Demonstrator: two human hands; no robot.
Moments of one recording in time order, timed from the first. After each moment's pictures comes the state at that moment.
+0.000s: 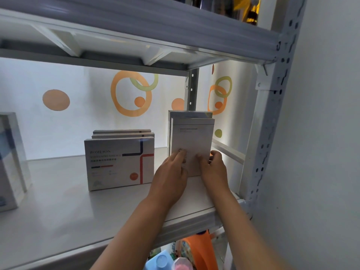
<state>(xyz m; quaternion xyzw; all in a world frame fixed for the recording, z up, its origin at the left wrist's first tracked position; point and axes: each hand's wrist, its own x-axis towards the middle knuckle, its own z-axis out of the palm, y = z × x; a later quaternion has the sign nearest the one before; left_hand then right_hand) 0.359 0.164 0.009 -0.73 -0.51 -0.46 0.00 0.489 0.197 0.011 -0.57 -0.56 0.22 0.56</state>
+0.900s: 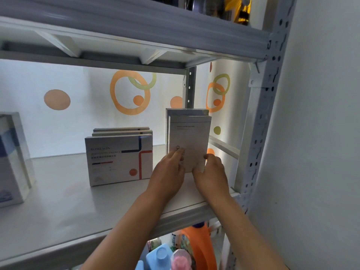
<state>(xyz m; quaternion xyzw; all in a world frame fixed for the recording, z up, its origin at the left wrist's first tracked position) 0.361 0.161 0.009 -0.74 -0.51 -0.44 -0.01 0.491 0.168 0.001 -0.64 -0.63 0.08 0.43</state>
